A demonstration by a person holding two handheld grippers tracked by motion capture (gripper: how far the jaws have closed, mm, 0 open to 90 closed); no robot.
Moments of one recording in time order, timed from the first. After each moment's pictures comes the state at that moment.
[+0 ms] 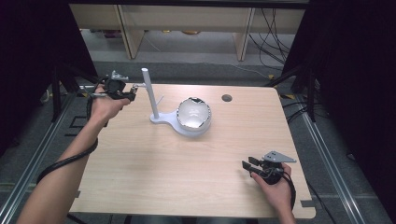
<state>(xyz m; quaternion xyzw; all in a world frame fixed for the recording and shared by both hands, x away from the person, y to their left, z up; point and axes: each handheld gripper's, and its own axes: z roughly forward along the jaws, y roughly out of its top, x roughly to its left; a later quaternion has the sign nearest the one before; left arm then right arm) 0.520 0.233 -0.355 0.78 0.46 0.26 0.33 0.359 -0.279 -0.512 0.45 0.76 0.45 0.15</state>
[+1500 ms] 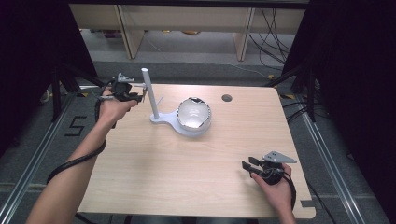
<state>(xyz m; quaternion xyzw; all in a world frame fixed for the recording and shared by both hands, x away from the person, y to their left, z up) 0.523 0.221 -0.369 0.77 0.46 0.25 0.35 0.359 -0.280 -0.512 0.44 0.76 0.45 0.16</state>
